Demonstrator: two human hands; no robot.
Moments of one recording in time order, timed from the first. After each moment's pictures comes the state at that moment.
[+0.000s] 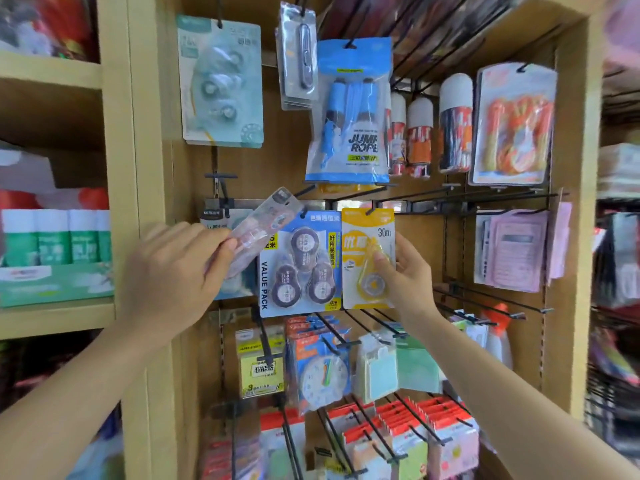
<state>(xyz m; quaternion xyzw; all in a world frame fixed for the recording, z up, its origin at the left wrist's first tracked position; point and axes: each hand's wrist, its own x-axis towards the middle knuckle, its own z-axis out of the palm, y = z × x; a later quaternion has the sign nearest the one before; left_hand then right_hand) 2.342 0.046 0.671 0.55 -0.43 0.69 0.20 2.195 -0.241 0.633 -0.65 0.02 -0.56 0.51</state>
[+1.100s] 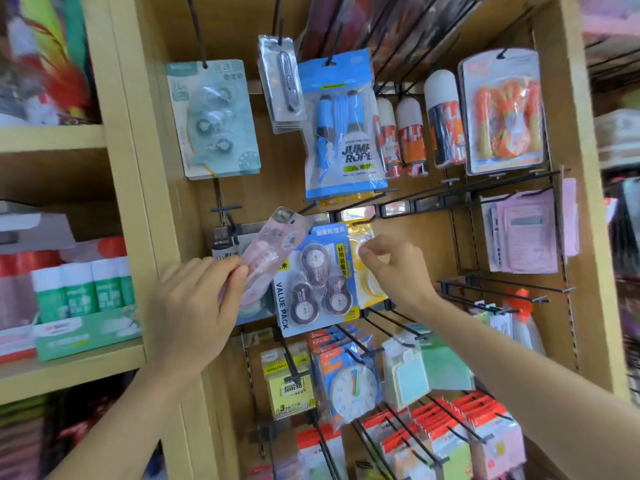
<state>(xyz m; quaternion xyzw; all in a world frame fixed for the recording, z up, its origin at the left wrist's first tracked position) 2.342 0.048 0.670 0.54 -0.45 0.67 0.24 2.198 -0.212 0.666 -0.78 0.11 -0.55 0.29</state>
